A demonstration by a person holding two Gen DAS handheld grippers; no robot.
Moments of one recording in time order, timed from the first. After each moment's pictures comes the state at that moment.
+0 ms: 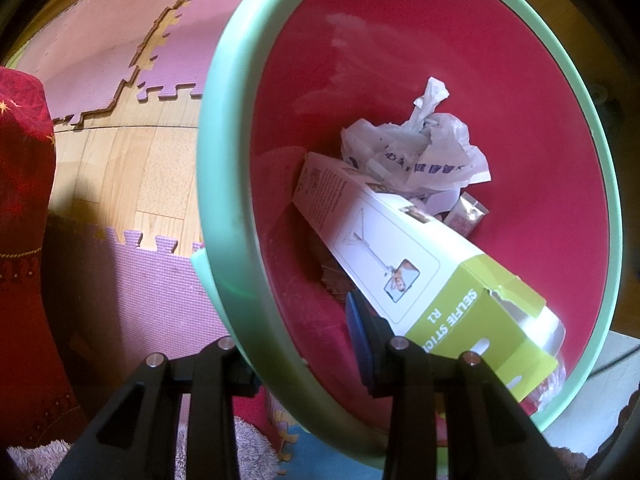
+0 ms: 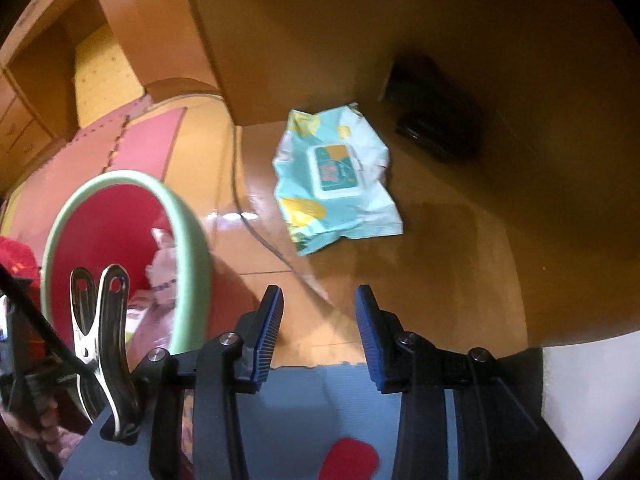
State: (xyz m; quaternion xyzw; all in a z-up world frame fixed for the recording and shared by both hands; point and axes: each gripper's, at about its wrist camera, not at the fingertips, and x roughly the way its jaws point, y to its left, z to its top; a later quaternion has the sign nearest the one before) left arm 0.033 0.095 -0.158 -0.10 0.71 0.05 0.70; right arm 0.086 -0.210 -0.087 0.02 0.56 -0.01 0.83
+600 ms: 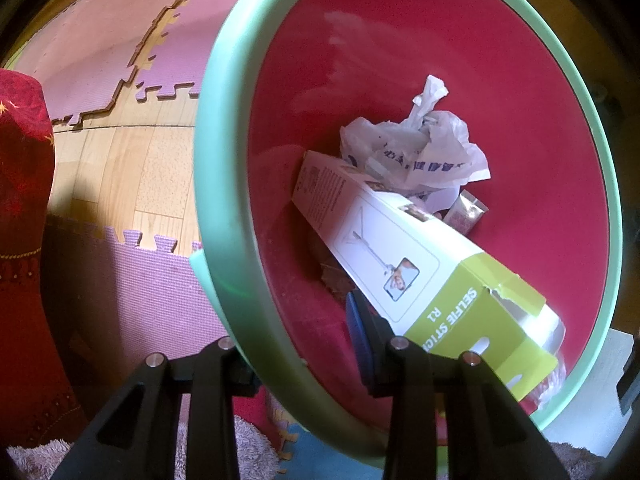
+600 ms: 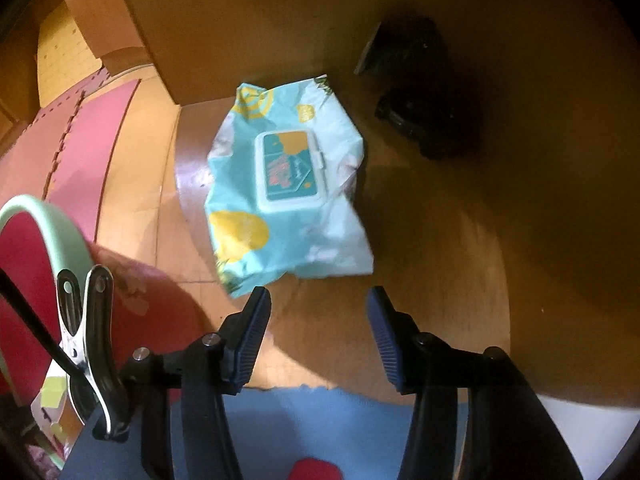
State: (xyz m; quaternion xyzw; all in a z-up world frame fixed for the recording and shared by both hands) left arm 0.033 0.093 -0.161 -0.10 0.71 0.05 0.70; right arm 0.158 -0.234 -0.142 -0.02 0.61 -0.04 0.79
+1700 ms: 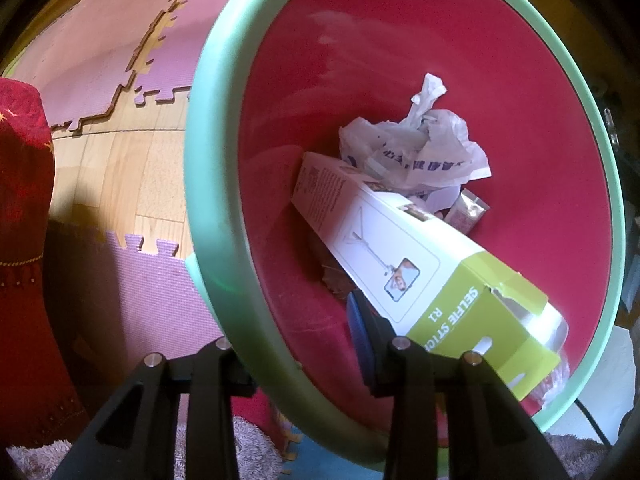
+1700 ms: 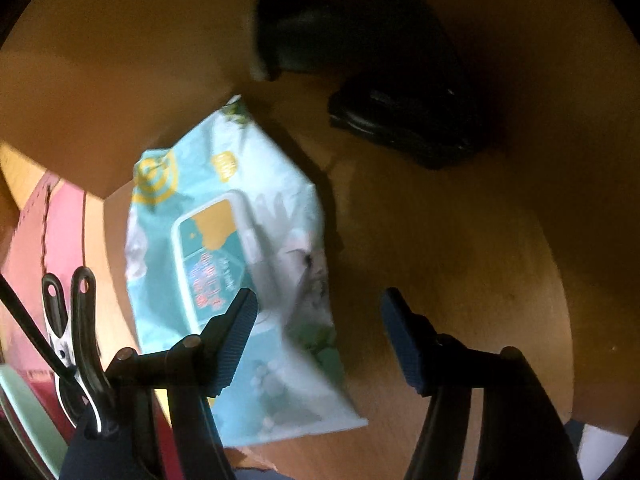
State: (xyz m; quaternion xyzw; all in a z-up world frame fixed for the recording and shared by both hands) left arm 0.035 0.089 -0.161 -0.09 0.71 0.05 0.70; right arm 0.236 -0.297 -0.210 0.13 0.61 -0.09 0.78
